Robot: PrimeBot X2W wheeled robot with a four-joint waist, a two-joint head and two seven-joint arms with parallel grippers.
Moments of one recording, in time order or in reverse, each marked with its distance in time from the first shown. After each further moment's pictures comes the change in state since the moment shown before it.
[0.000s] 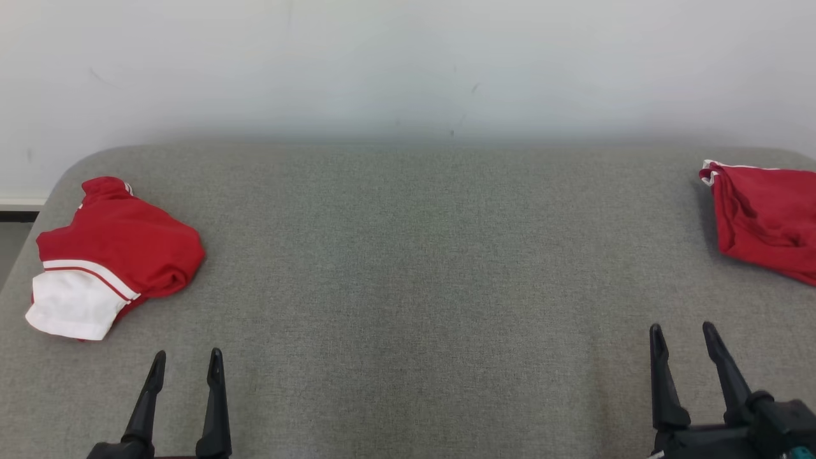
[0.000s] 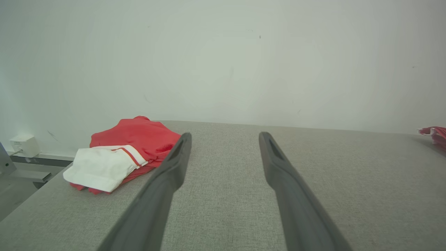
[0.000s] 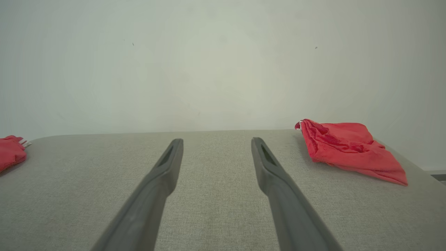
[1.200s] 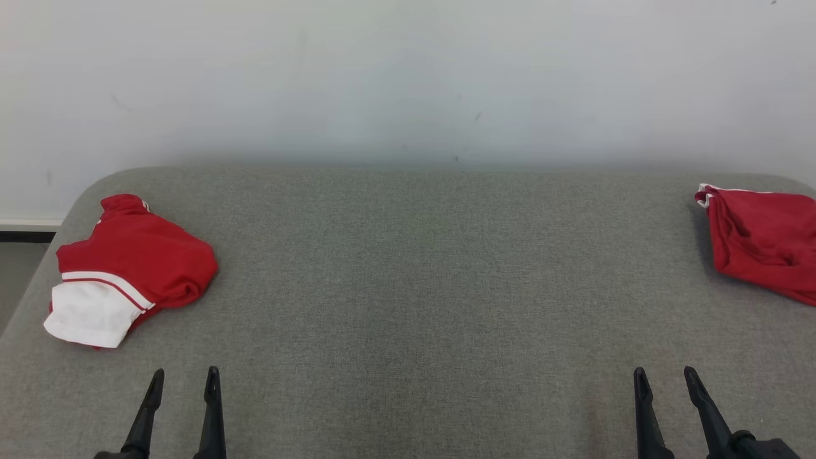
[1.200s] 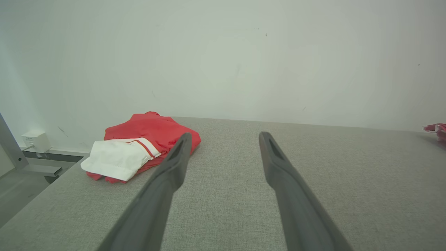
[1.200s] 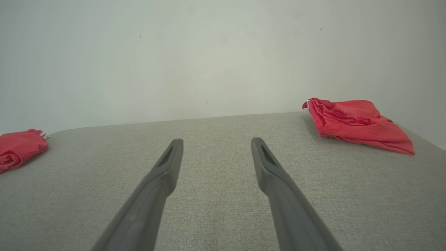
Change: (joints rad) left arm 0.014 0.008 0.014 0.057 0.001 -0.015 0.000; right arm 0.094 0.031 0.028 0.032 0.024 0.000 -0.031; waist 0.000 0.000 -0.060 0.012
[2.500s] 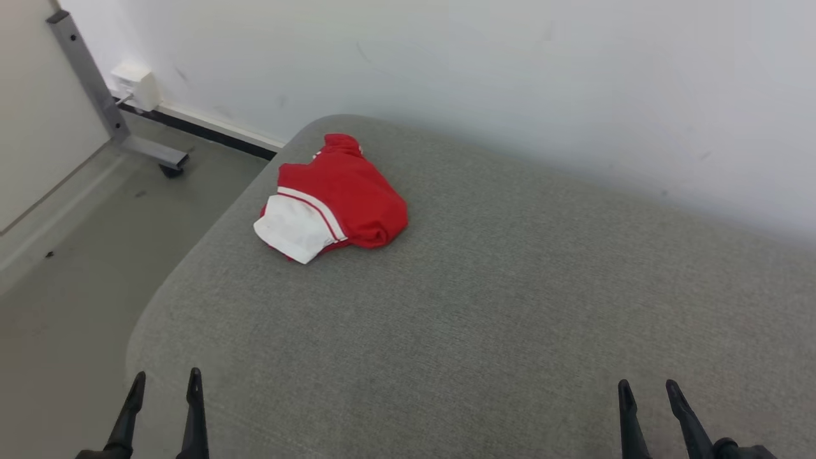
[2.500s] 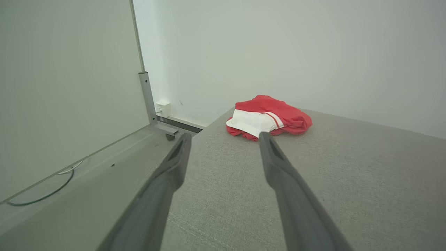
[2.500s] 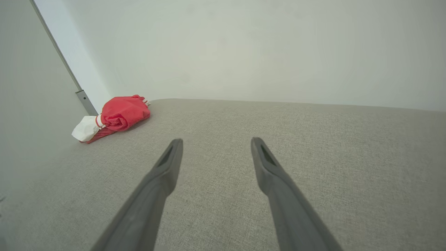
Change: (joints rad) left arm 0.000 0.041 -0.007 -0.002 -0.021 0.035 0.029; right arm 0.000 0.001 0.036 0.069 0.057 0.000 -0.022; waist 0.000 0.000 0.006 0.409
